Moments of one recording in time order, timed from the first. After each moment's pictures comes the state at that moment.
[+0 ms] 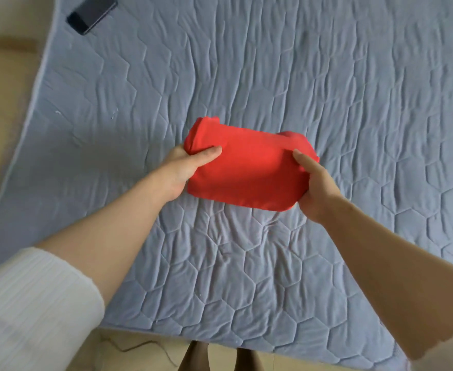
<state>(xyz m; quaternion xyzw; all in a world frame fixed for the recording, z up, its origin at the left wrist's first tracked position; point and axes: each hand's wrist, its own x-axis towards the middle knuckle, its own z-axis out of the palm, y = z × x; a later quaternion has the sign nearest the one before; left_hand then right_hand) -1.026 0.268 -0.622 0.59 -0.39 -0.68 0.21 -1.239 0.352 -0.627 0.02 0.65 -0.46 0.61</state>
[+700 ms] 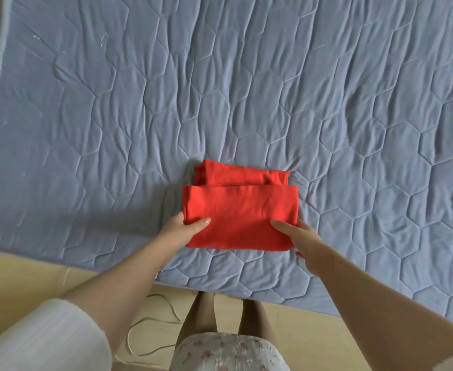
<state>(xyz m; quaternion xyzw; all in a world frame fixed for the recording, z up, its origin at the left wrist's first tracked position) -0.941 0.451 -0.727 0.71 -0.36 -0.60 -0.03 -1.178 0.517 -0.711 -0.02 0.74 -0.20 0.65</state>
